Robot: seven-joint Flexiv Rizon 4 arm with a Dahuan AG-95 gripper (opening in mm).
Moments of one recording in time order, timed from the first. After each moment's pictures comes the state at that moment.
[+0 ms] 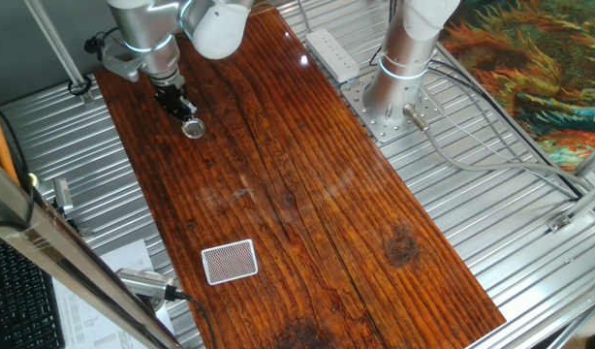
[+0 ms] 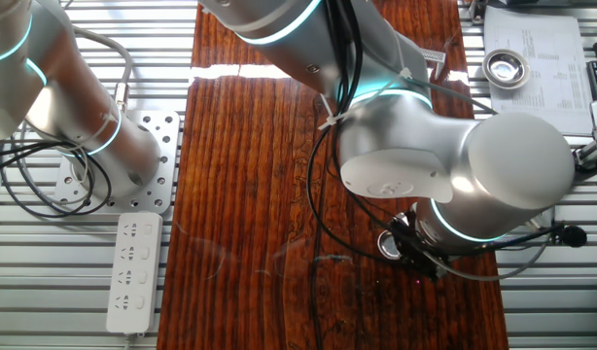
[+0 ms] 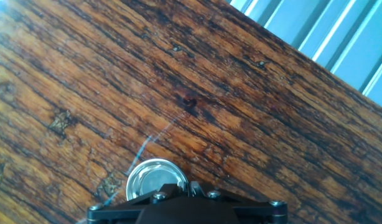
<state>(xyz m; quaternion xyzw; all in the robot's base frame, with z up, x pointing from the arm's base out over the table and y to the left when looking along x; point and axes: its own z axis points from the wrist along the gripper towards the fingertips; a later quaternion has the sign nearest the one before) 0.552 -0.193 0.019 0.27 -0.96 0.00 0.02</state>
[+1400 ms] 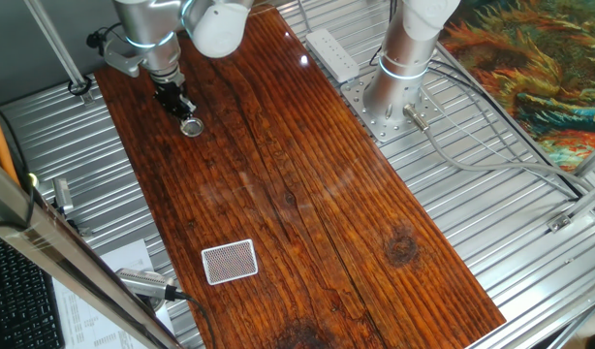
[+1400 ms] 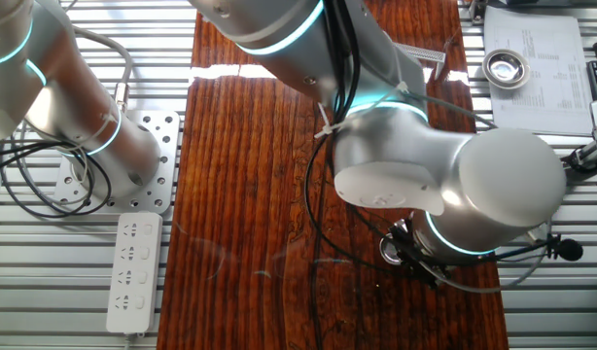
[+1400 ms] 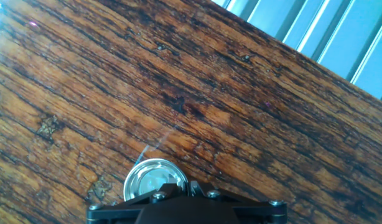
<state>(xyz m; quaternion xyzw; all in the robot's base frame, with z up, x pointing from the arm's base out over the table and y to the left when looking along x) 0.555 -0.206 0.010 0.27 -0.96 0.00 0.00</state>
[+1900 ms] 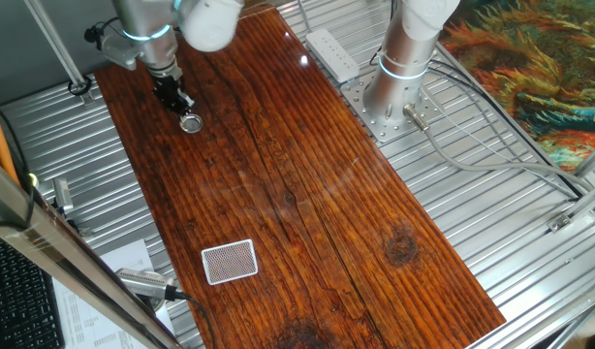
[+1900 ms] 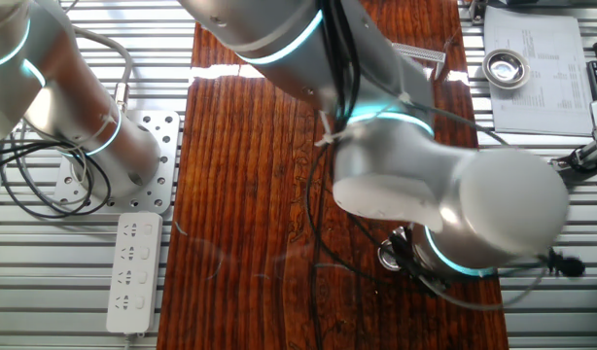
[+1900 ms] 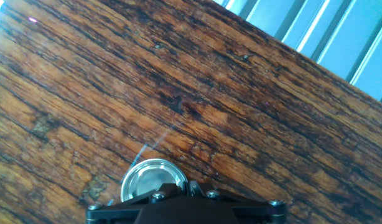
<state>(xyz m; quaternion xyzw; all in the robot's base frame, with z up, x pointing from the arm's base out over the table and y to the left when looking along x) 0.553 -0.217 0.010 0.27 -0.96 -0.03 0.00</state>
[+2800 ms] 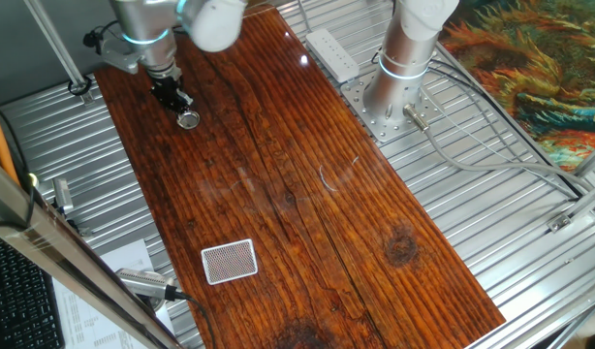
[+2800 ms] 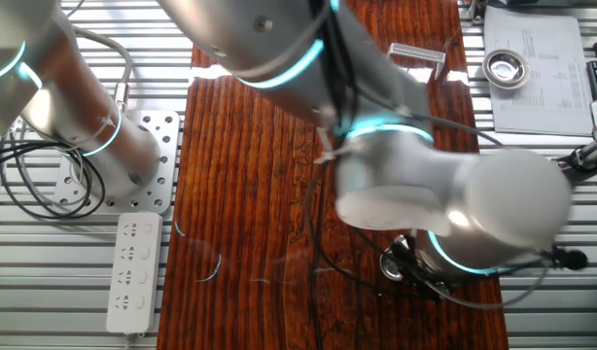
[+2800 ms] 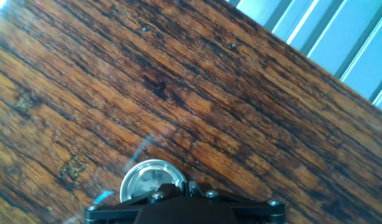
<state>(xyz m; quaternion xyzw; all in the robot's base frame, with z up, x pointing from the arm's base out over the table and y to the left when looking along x) 0.551 -0.234 0.014 0.31 -0.95 0.03 0.00</state>
